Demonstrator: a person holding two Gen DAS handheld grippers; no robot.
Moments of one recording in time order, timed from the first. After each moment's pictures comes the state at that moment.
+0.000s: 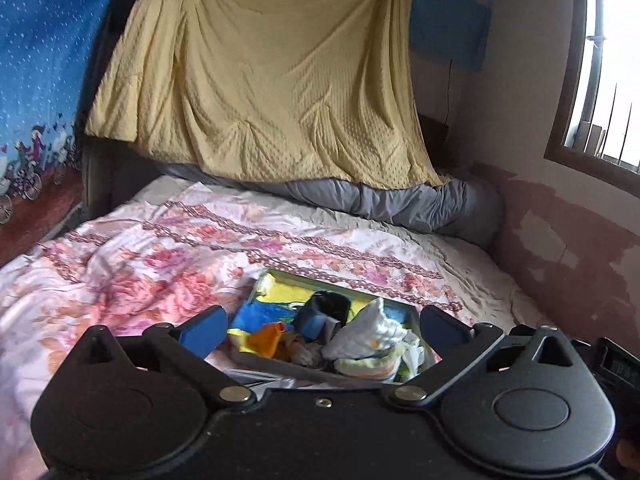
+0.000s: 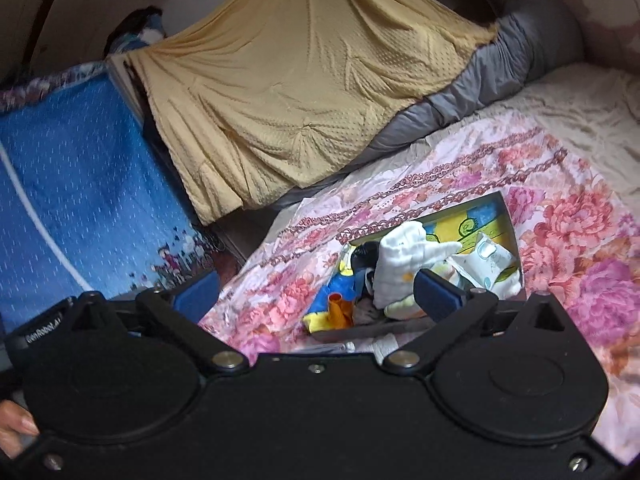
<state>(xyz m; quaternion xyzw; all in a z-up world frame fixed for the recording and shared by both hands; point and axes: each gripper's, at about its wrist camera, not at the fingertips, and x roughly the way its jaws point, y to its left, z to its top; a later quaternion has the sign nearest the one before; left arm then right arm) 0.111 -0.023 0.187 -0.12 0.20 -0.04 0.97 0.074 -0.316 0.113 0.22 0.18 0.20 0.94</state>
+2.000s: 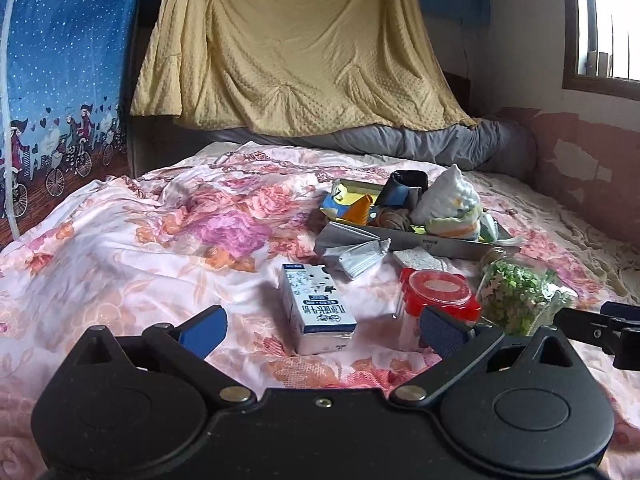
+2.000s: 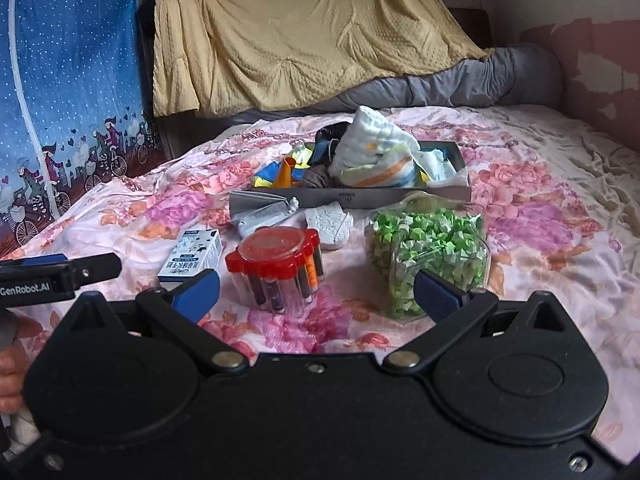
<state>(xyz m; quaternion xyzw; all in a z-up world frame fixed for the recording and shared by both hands) 0.004 0.022 0.025 -0.05 0.22 0.01 0.97 -0.049 -0.233 0.007 0.03 0.21 0.12 0.97</state>
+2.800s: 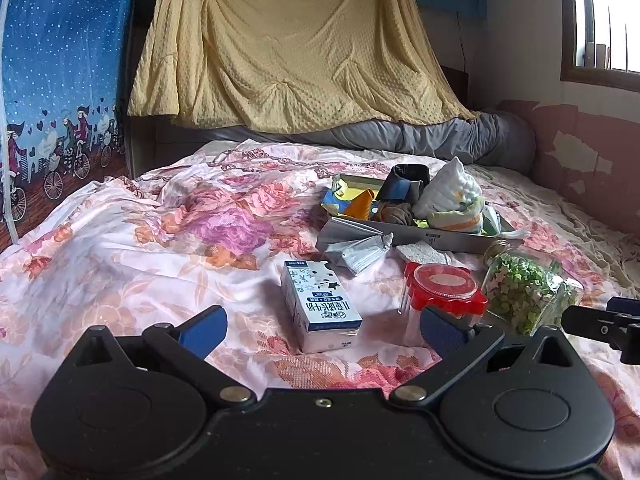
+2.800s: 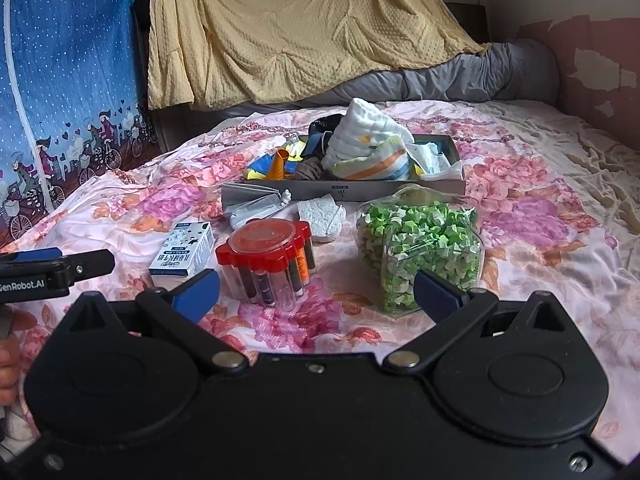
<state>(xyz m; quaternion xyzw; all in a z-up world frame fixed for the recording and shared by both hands) 0.010 0.023 0.021 -0.04 0.23 0.01 0.97 -0.039 -0.240 0.005 0.03 0.22 0.11 0.97</state>
